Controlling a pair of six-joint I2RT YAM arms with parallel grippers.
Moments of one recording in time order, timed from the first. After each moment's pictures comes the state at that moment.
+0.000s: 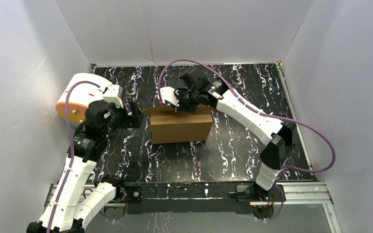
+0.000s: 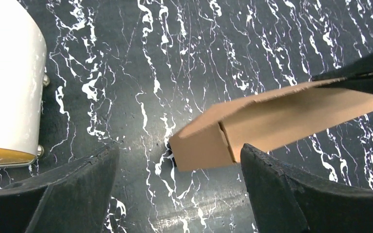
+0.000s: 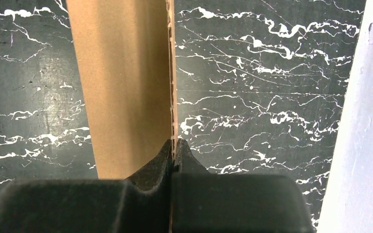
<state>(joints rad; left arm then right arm) -0.29 0.76 0.99 -0.66 0.02 -0.22 0.87 1.71 1.74 -0.91 -0.28 -0.80</state>
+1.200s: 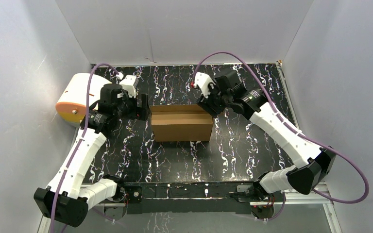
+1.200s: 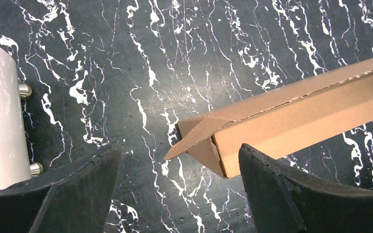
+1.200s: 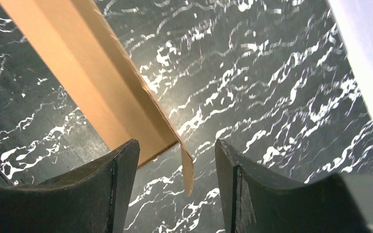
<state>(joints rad) -0.29 1.05 1.11 -0.68 0.11 -0.10 0.74 1.38 1.50 -0.85 -0.06 -0.43</state>
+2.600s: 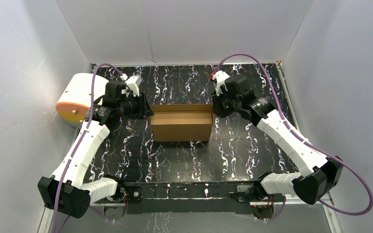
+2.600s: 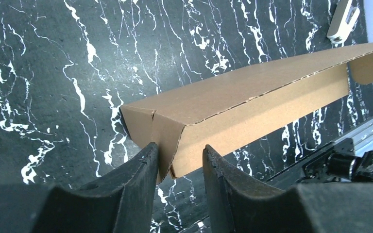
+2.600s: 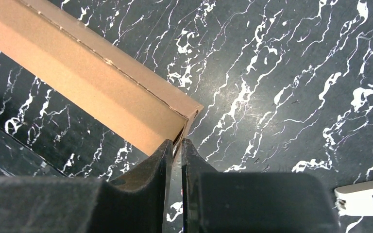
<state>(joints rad) -0.29 1.14 1.15 -0.74 0.30 -0.26 0.63 1.26 1.31 -0.77 -0.09 0.05</state>
